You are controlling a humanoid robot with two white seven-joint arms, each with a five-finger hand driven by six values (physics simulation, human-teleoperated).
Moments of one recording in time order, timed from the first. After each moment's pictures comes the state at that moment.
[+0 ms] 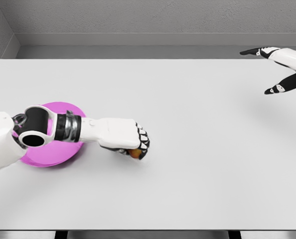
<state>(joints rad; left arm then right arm) -0.75 0.72 -0.95 -1.65 -0.39 -0.61 -0.49 -0.68 -0.88 0.47 -1.19 -0.05 -0.61 0.61</state>
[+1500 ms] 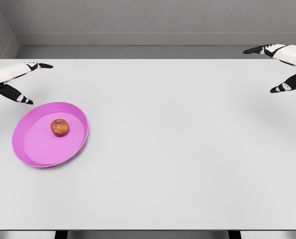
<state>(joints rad) -0.77 0.79 -0.63 -0.88 -0.12 -0.61 -0.49 -0.68 -0.93 0.48 -1.25 -0.05 -0.61 0.61</state>
